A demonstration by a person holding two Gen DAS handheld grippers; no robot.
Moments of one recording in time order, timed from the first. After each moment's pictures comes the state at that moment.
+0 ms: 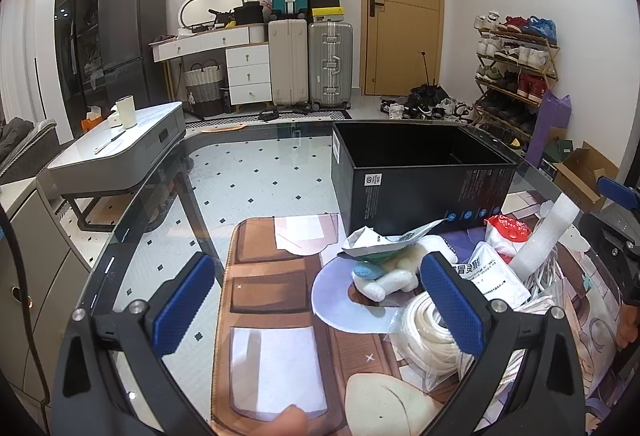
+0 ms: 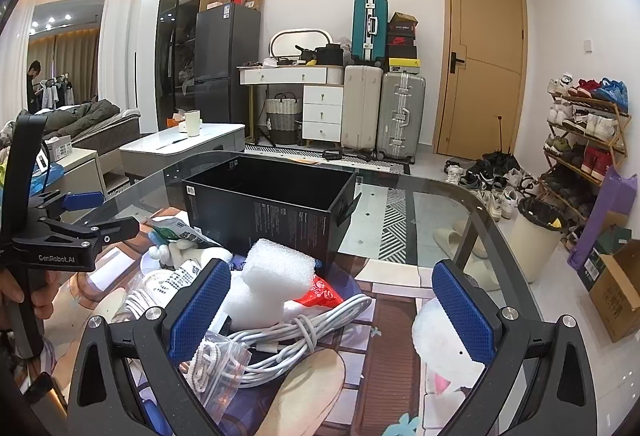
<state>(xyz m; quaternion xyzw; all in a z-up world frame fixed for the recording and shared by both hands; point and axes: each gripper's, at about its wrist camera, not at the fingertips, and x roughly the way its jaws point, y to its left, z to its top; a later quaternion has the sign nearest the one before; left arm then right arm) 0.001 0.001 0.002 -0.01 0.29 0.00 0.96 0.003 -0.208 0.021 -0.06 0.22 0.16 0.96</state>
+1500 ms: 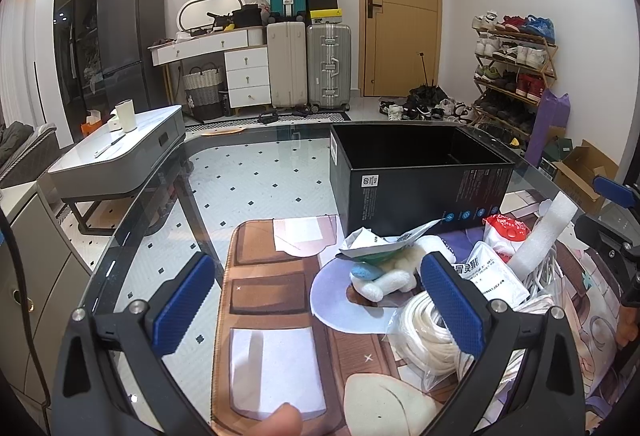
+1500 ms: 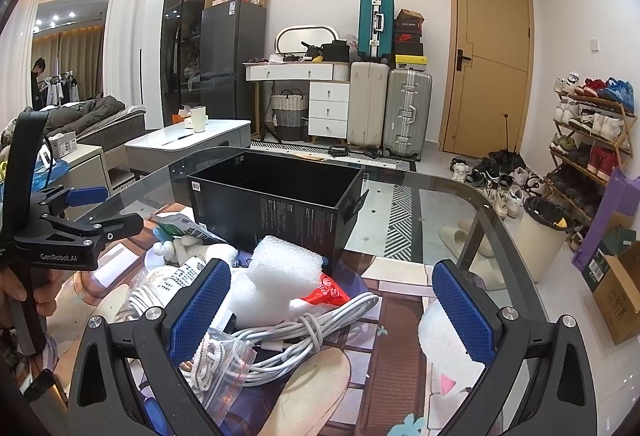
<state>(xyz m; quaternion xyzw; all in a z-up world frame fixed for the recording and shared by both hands) -0.004 -0.003 0.004 -0.01 0.29 0.00 0.96 0.004 -0.205 0.020 -0.06 0.22 0.18 0.96</state>
